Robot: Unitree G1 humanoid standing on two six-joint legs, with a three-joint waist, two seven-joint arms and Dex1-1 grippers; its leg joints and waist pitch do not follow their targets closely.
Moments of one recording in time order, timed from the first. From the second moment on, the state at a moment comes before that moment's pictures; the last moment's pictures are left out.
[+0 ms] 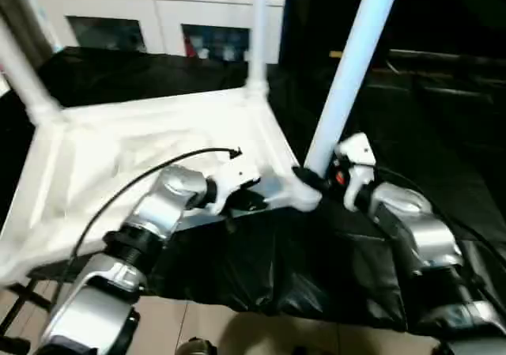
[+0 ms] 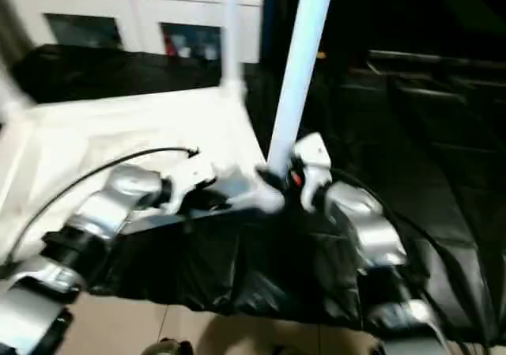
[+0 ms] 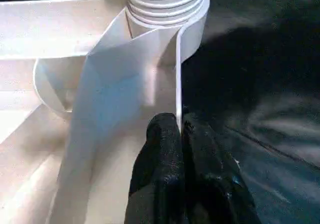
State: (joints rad) left arm -0.68 0.24 -0.32 0.56 0.11 0.29 -0.93; right arm -0.51 -0.25 0.08 0.47 0.20 0.21 0.57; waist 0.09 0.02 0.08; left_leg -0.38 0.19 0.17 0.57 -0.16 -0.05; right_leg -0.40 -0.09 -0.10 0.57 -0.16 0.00
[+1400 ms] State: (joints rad) left arm -0.62 0.36 -0.37 0.43 0.05 0.21 -1.23; right arm -0.41 -0.45 0.17 0.32 0.22 0.22 1.06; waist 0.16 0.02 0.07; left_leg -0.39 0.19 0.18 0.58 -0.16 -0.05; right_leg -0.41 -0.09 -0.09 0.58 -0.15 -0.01
